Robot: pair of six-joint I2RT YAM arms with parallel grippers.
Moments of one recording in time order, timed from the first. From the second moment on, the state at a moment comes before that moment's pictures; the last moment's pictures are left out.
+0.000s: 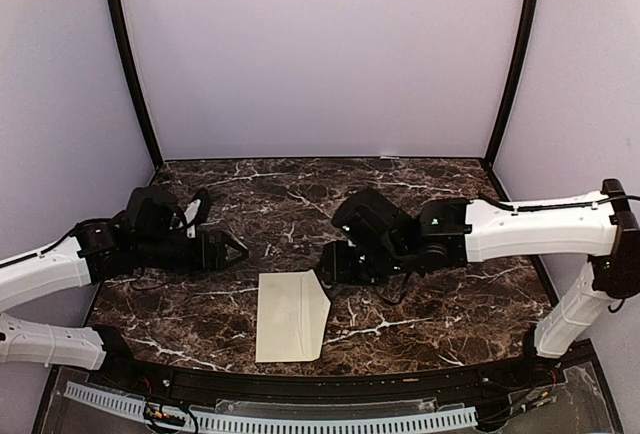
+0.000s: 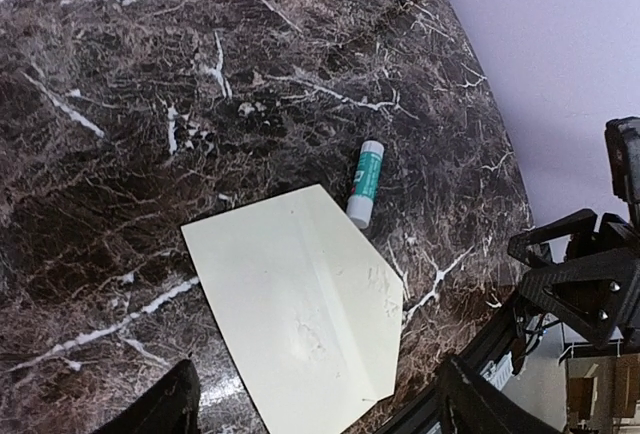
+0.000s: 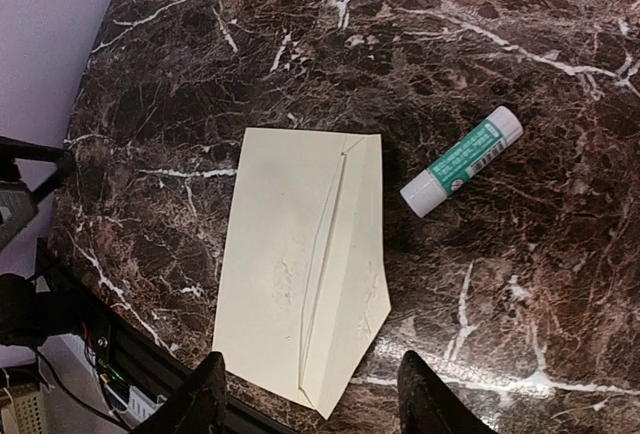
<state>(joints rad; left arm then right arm) -0.70 0.96 0.64 -0.36 0.20 -0.71 1.21 1.59 1.24 -0.53 0.21 0.97</state>
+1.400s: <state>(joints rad) -0.31 0.86 0.71 -0.45 0.18 -0.28 1.01 2.10 1.51 -0.69 0.29 0.96</state>
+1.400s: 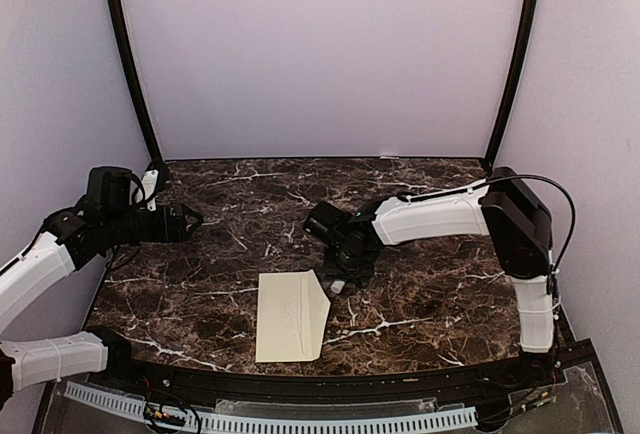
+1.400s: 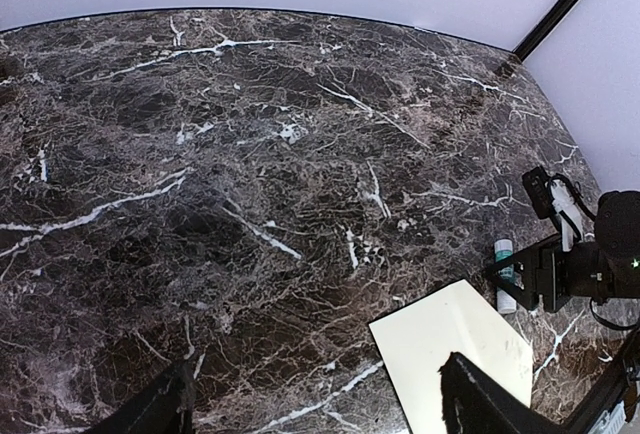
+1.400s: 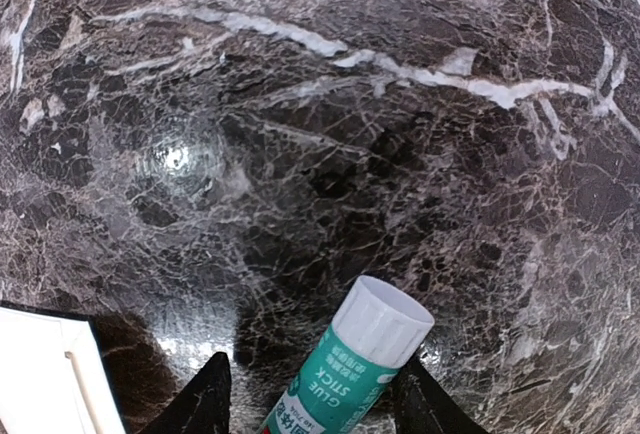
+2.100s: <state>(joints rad) -0.31 0.77 0.64 -0.38 0.36 -0.41 0.97 1.90 1.26 -0.47 0.19 0.89</state>
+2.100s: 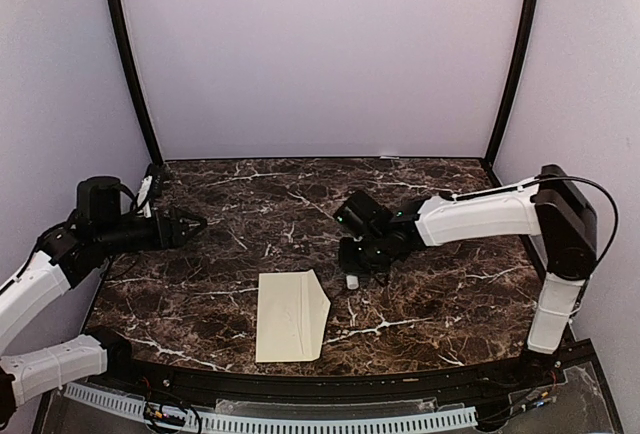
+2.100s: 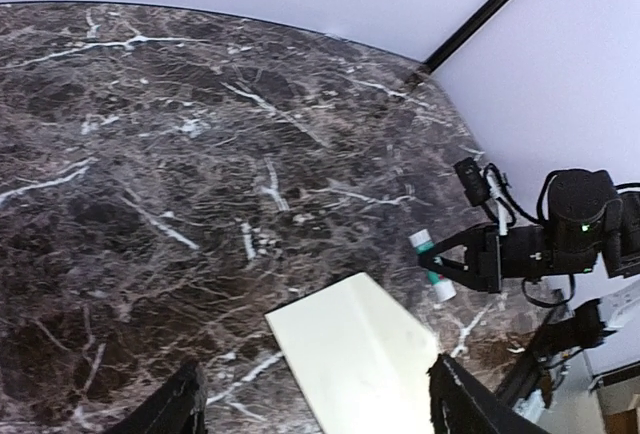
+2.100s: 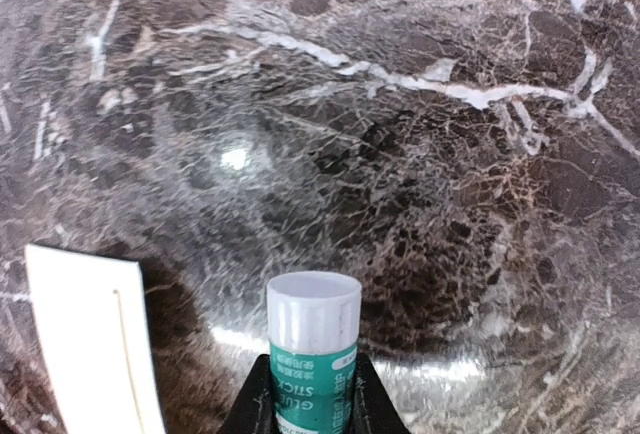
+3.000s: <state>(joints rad) -0.91 1.05 0.77 0.01 0.46 -0.95 1.13 1.41 1.07 -0.16 -0.38 0.47</state>
